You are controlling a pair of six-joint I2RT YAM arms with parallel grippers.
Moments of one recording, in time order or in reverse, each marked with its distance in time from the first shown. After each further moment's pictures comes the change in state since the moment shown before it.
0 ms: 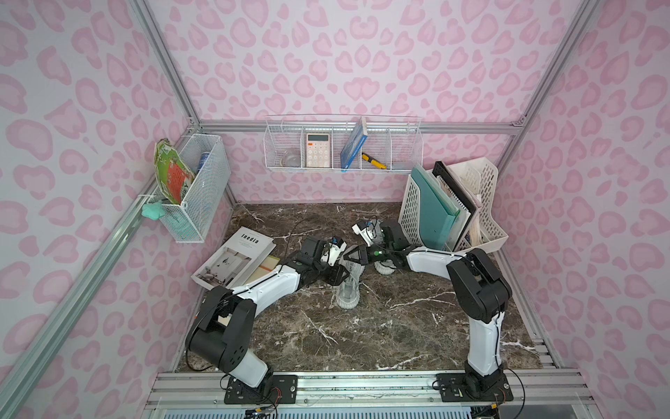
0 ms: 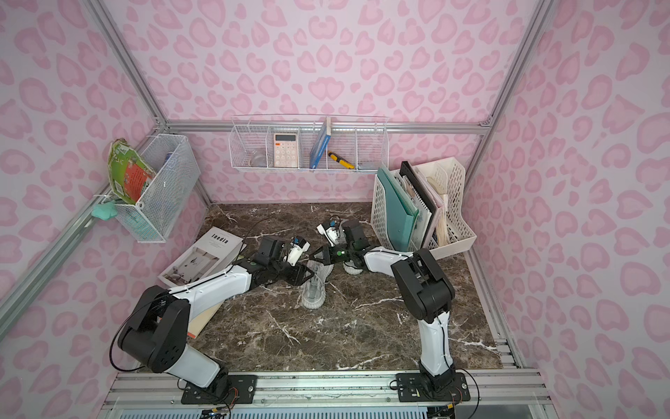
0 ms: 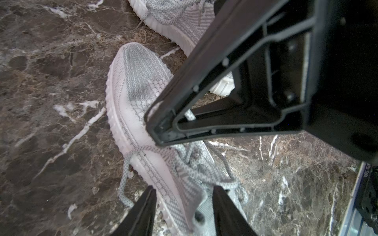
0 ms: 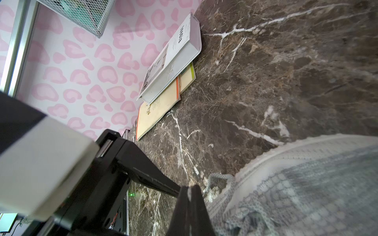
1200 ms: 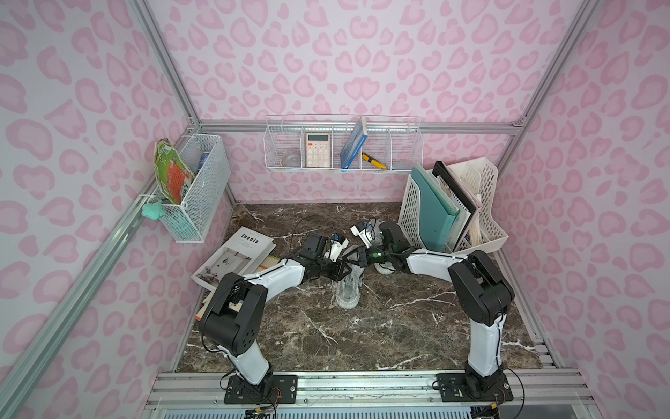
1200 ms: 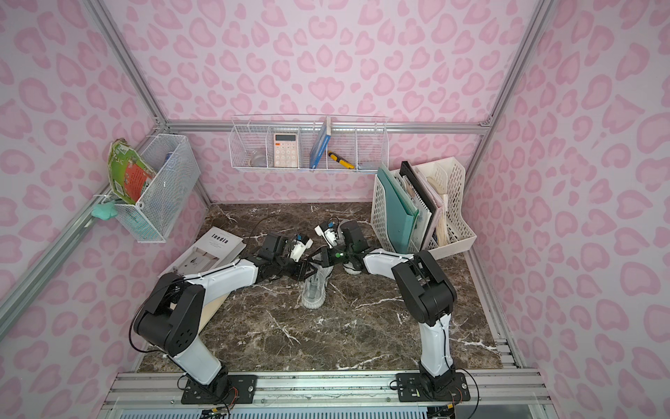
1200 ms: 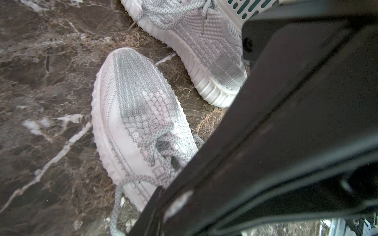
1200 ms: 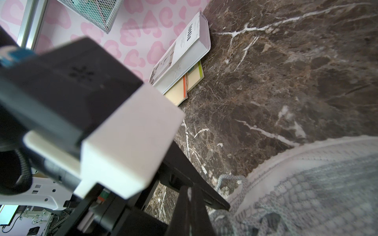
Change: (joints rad) left arm 0.021 0.114 0.053 0.055 0.087 -0.032; right arm 0.018 -0.028 -0.030 0.029 -0.001 0.003
